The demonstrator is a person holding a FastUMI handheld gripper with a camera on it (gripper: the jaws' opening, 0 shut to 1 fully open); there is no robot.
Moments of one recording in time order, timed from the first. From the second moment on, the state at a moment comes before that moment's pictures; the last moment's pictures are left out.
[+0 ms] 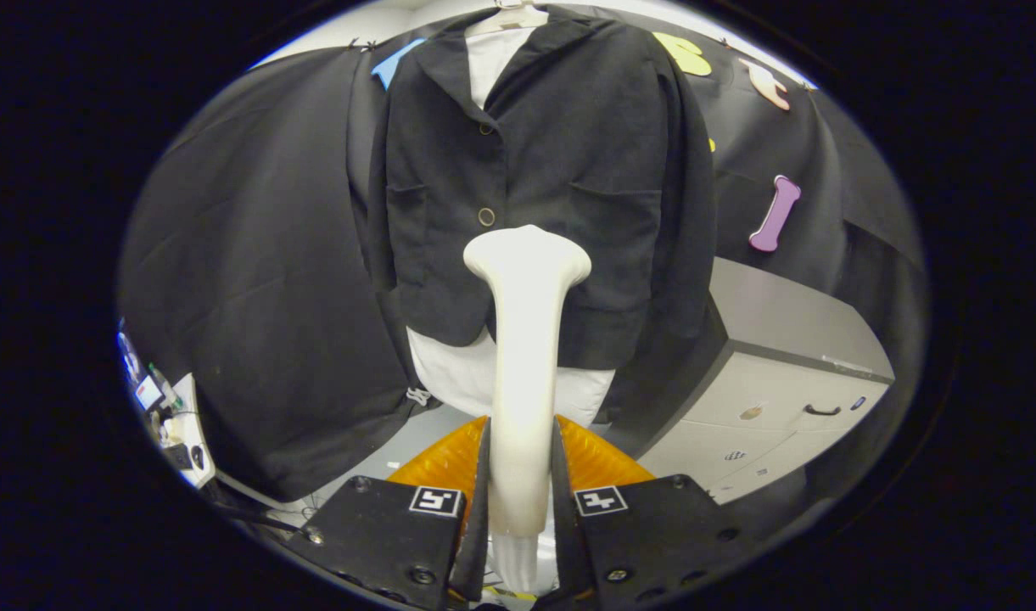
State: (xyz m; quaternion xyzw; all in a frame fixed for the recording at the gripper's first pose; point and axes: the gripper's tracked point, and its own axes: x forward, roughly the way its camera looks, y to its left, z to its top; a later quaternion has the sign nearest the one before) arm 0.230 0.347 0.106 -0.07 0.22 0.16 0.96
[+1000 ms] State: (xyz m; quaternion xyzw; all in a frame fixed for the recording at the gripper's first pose) arm 0.201 0.443 0.303 -0.03 0.05 0.23 0.97
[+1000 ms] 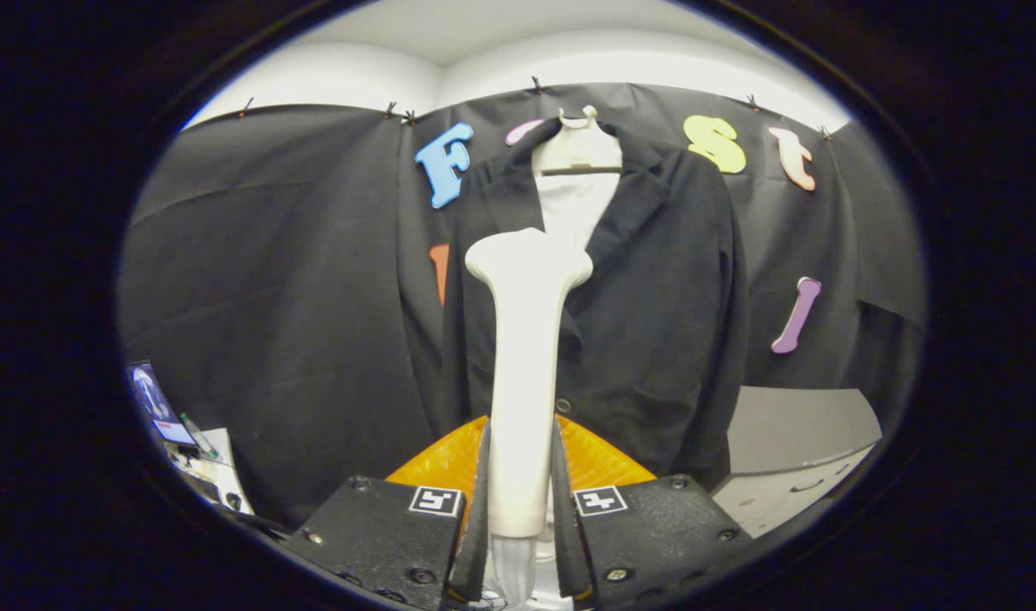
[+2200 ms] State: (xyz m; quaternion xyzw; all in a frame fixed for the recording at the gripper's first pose) arm 0.262 0.522 0.314 -0.06 0.04 0.26 0.96
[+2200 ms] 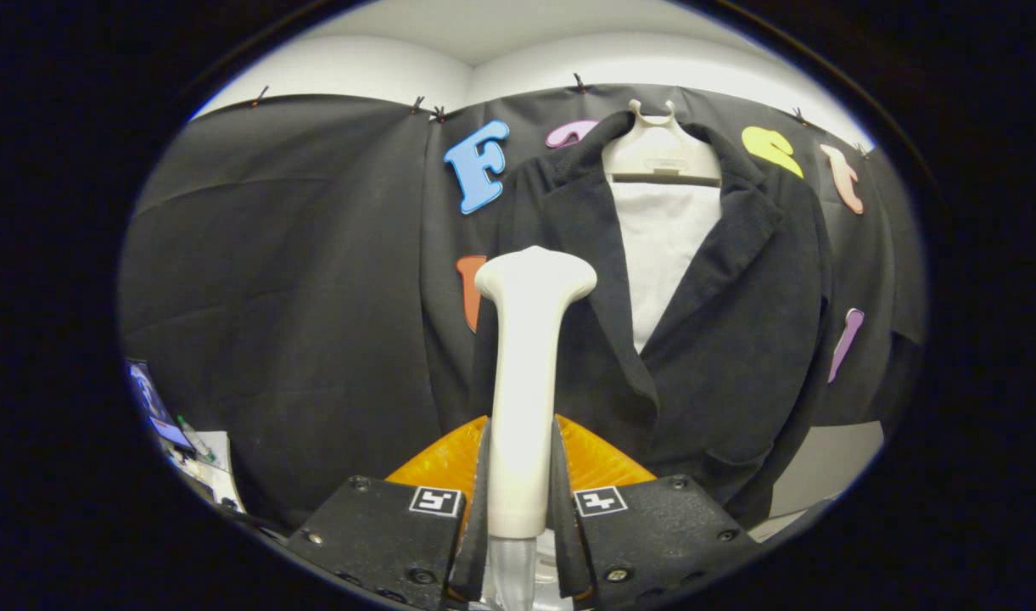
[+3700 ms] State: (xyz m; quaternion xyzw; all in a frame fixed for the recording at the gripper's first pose) arm 0.237 0.471 0.158 -0.08 0.18 0.24 0.95
